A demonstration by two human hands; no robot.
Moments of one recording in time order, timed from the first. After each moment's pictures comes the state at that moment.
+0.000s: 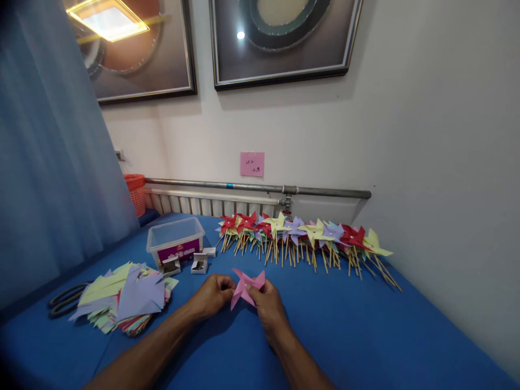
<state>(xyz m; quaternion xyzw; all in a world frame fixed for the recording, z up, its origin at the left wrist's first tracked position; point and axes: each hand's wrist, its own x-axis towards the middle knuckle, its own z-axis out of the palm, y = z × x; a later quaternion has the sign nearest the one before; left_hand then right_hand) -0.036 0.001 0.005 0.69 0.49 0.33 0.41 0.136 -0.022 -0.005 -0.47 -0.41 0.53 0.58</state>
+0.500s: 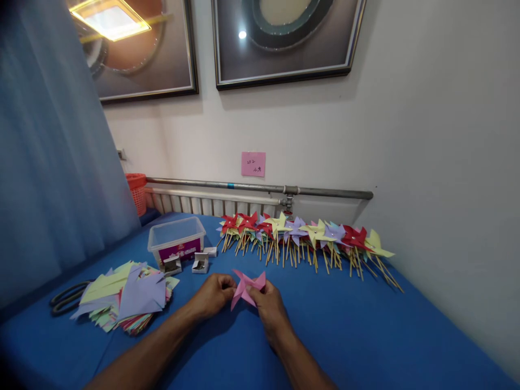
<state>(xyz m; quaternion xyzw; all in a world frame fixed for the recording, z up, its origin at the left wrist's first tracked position) -0.034 -0.001 0.008 0.68 0.50 0.33 0.42 0.136 -0.023 -0.002 -0.47 -0.41 0.53 0.58</state>
